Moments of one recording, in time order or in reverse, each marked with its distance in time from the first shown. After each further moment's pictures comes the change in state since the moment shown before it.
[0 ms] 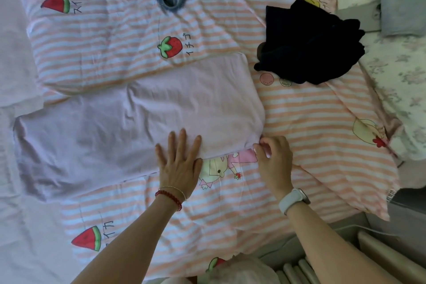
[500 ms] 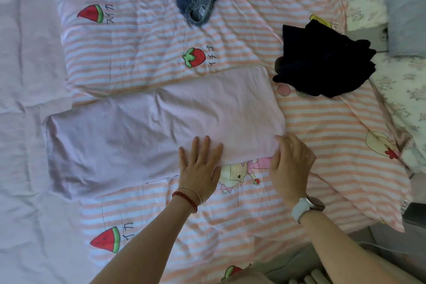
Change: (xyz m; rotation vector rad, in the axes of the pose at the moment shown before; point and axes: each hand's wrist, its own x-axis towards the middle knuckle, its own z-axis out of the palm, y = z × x) left_hand -0.003 -0.015 0.006 -0.090 -0.081 0.106; right_hand -0.013 -0.023 0.006 -0.401 0.151 -0.223
